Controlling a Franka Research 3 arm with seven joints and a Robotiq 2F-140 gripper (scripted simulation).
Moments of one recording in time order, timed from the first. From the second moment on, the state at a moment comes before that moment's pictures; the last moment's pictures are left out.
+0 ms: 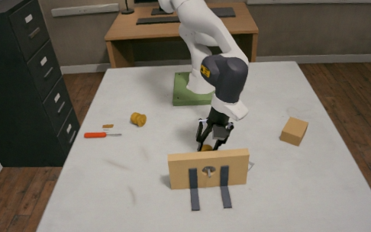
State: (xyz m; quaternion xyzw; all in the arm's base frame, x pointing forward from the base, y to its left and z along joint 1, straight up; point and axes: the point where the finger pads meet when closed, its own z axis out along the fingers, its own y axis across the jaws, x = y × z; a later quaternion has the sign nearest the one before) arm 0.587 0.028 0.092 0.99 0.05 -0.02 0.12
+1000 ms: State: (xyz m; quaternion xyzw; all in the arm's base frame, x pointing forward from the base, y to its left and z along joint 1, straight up) arm 0.592 0.029 0.092 0.99 0.05 -0.03 0.13
